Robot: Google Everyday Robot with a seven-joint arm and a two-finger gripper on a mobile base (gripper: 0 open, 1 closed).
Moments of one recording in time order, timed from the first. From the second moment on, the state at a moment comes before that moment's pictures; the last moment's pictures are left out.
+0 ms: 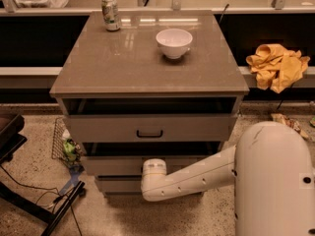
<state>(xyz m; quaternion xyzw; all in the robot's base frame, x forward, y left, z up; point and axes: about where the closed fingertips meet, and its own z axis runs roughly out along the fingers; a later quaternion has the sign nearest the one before) 0.514 0.026 0.343 -0.74 0.65 -0.07 0.13</state>
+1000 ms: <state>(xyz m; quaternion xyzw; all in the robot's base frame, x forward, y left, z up) 0.502 0.017 0.343 -0.74 0.66 -0.06 0.13</state>
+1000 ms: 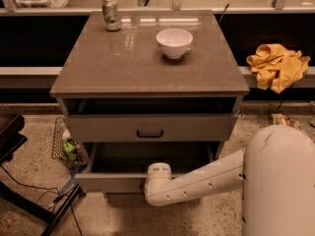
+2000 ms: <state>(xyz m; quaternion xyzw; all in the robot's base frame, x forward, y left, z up) 0.458 -0.013 0.351 -0.70 0.69 -0.05 0.14</state>
